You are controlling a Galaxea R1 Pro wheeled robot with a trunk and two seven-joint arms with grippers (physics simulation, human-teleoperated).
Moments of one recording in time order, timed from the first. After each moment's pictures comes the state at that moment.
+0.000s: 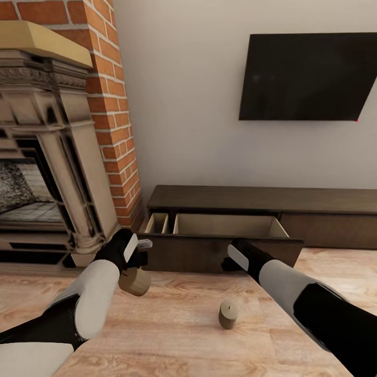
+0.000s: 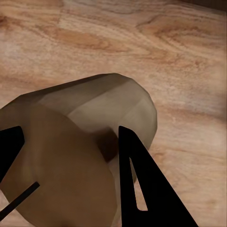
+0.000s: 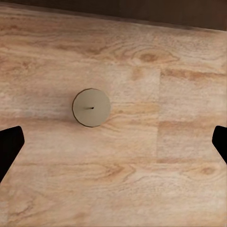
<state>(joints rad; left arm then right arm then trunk) -1.05 -0.14 0.40 -0.44 -0.20 1.01 0.17 -1.09 0.04 0.84 -0.27 -0.94 0.75 -0.42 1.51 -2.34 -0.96</state>
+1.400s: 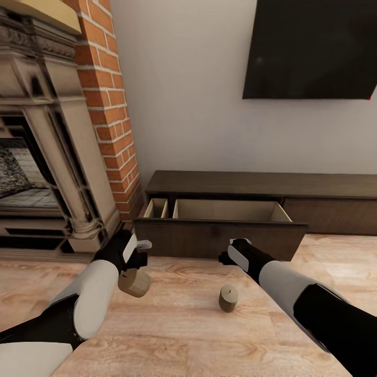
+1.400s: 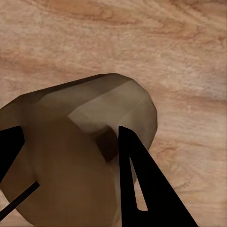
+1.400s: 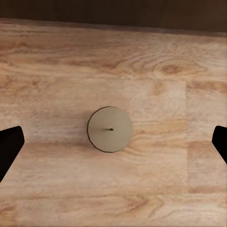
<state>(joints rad) -1.05 -0.13 0.40 -0.43 -0.20 1.00 0.17 -1.09 0.04 0.83 -0.27 -0.93 0.57 -0.38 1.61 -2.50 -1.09</state>
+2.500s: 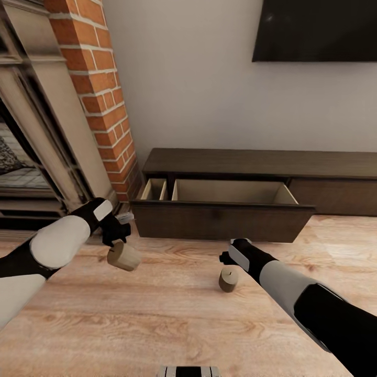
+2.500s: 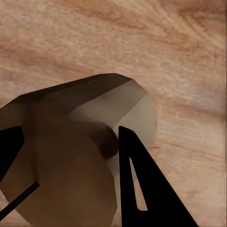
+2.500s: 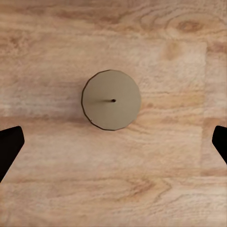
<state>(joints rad) -1.40 0.08 0.60 -0.07 -0.21 1.03 0.16 -1.09 0.04 0.83 -0.26 -0.93 0.57 -0.38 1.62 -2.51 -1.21</state>
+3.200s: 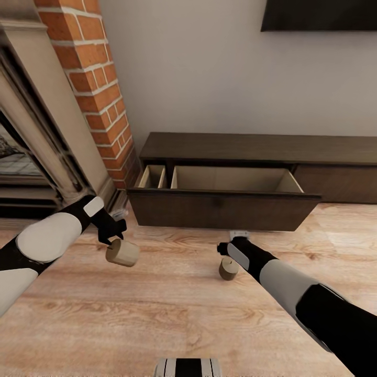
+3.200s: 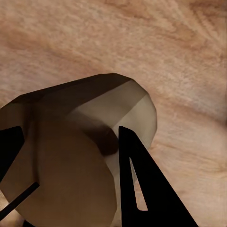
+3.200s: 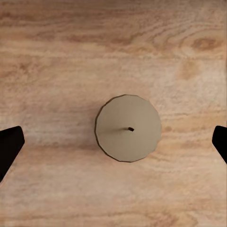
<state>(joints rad) -1.42 0.13 0.70 -0.05 -0.20 1.02 0.16 -1.09 0.03 0.83 -0.31 -0.94 0.41 -0.38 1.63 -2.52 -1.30</state>
